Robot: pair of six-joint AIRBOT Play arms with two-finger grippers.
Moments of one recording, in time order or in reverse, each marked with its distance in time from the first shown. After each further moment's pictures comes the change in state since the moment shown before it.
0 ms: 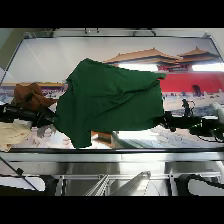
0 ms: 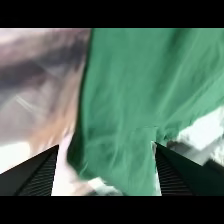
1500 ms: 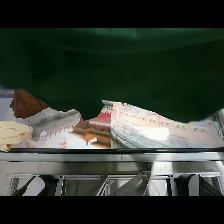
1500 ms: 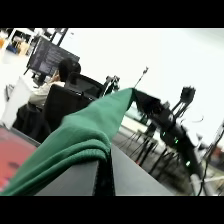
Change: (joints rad) left arm 0.192 0.663 0.457 -1.285 -0.407 0.024; right arm -0.430 1.016 0.610 0.290 -0.032 -0.133
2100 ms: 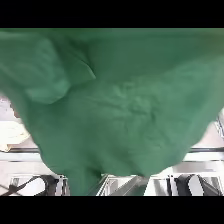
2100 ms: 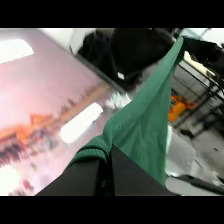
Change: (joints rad) left arm -0.212 -0.277 0.328 0.553 0.031 -0.114; right arm 0.061 -0.322 -0.022 -0.140 0.160 0.116
